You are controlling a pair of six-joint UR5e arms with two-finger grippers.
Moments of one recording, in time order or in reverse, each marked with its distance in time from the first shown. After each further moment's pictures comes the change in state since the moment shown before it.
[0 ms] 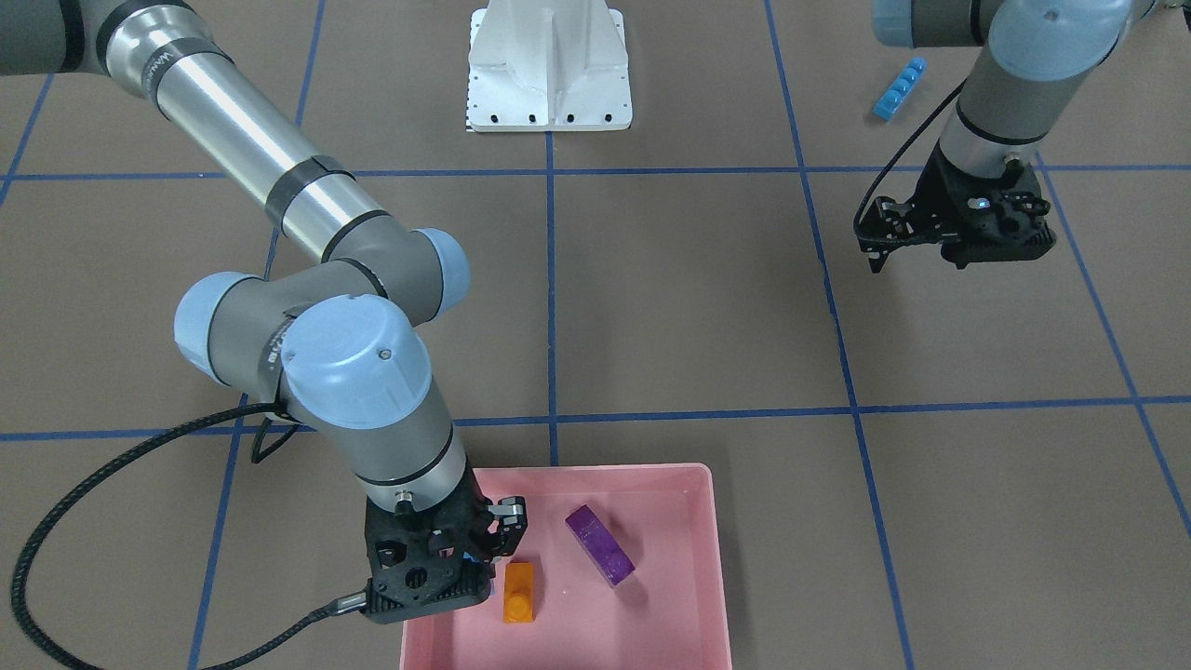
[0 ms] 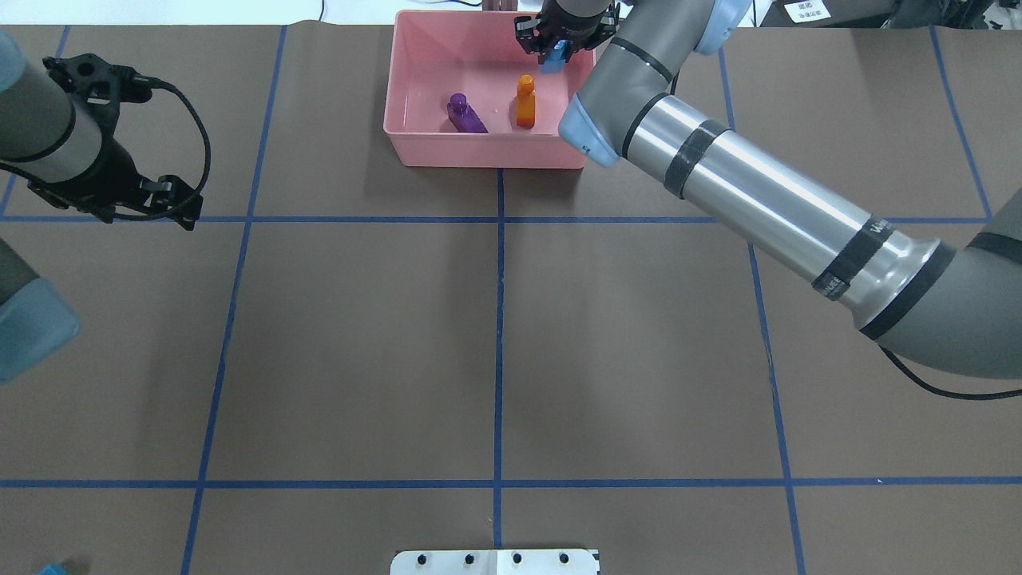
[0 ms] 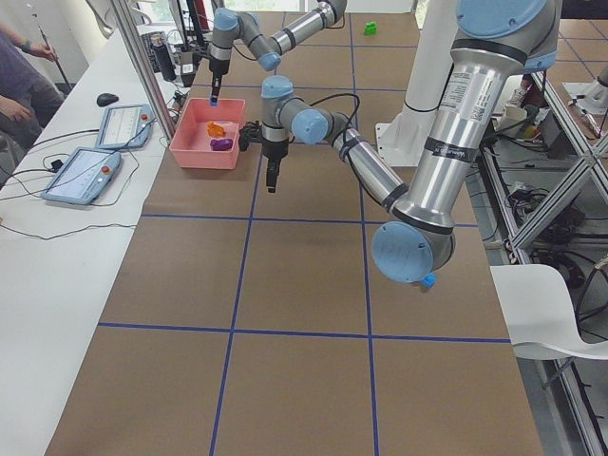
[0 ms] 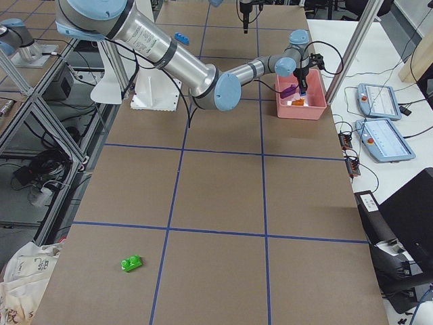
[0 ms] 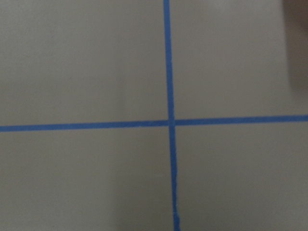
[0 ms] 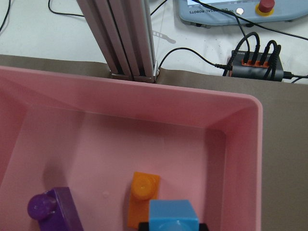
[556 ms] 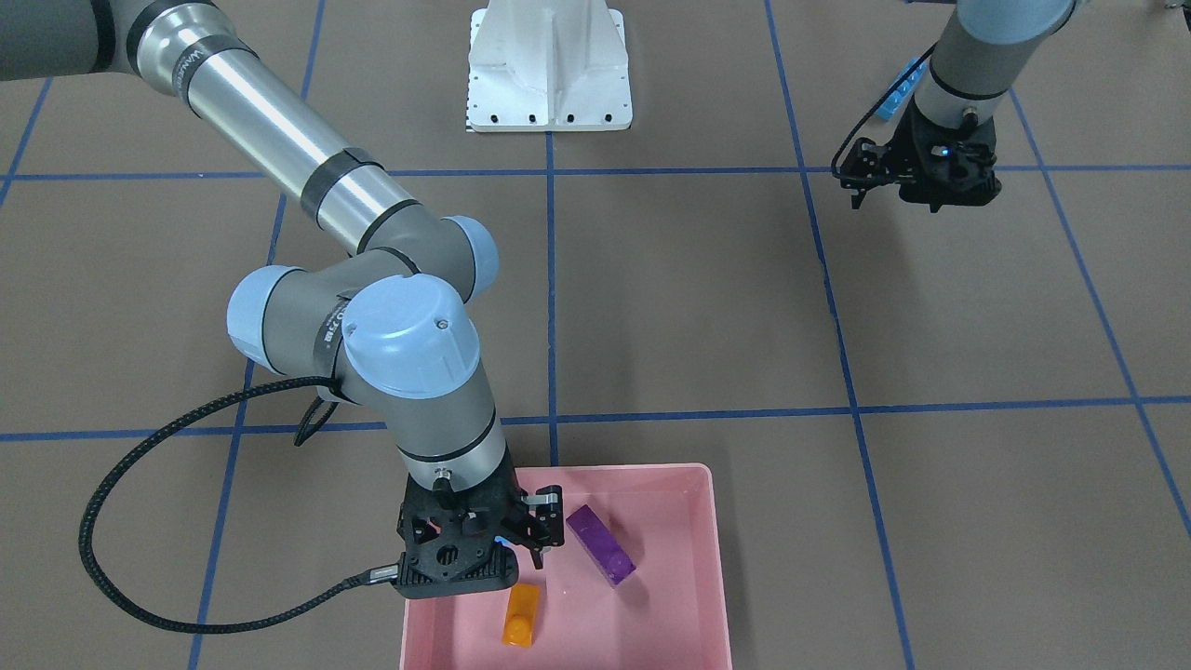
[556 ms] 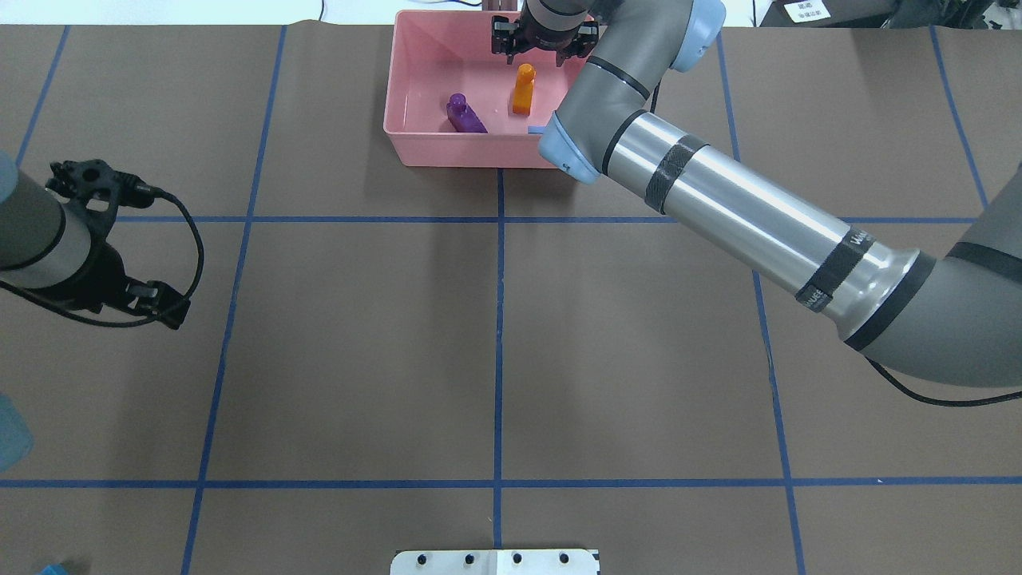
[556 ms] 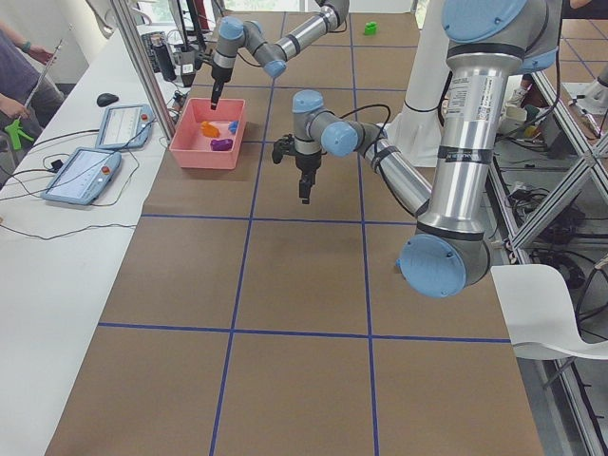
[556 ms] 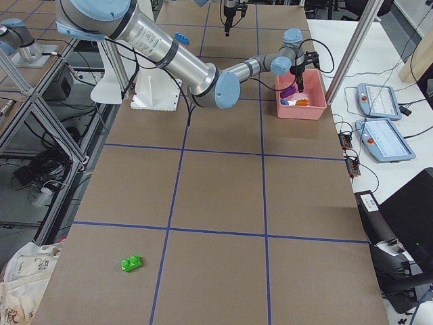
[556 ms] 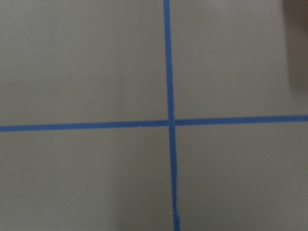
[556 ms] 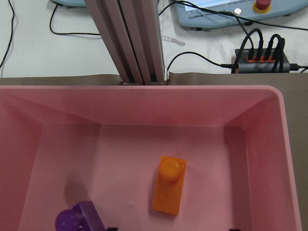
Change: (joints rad) left arm 0.167 0.194 -0.159 -0.012 -0.006 0.030; right arm -0.019 0.015 -0.001 0.020 -0.029 0.126
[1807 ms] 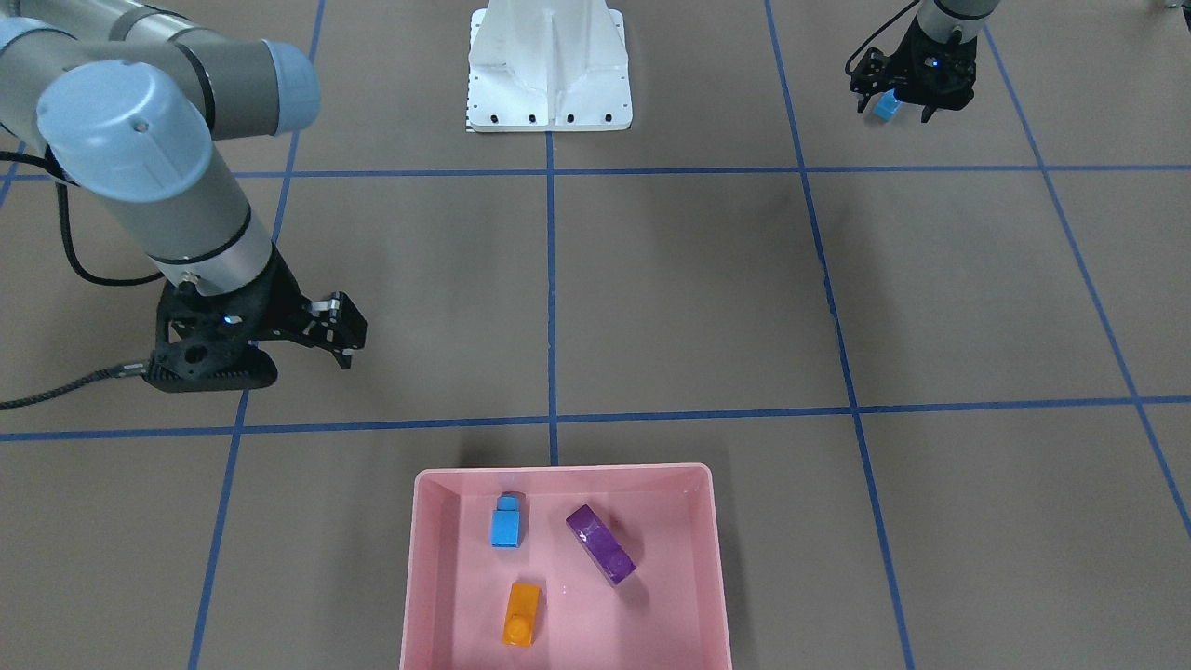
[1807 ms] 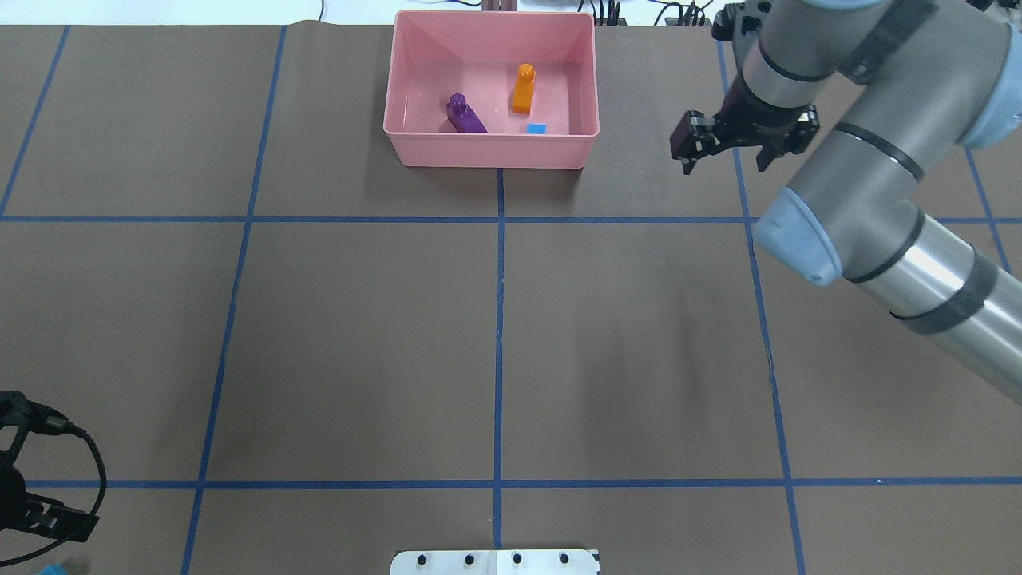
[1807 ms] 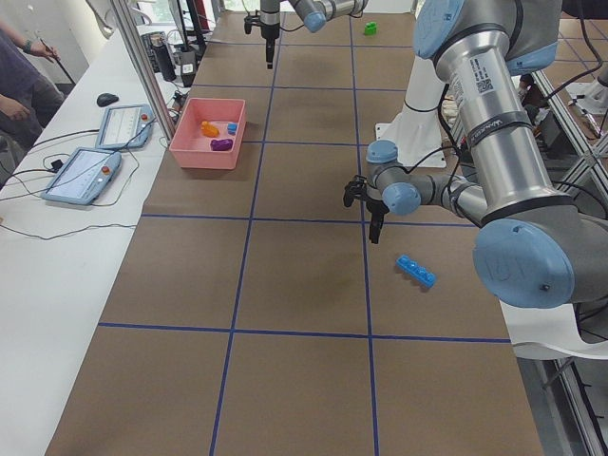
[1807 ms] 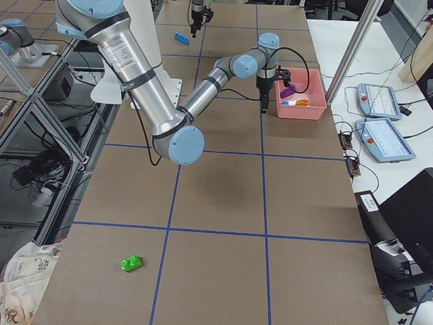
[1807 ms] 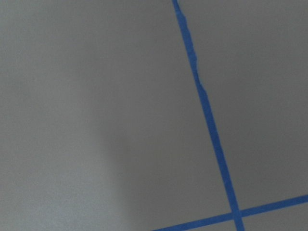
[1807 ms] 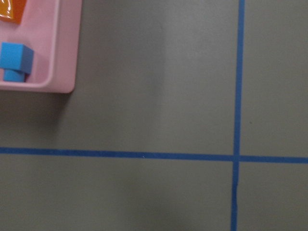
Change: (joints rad) left arm 0.448 0.607 -0.067 -0.665 0.175 -0.294; right arm 0.070 -0.596 0.982 -0.761 0.210 -0.237
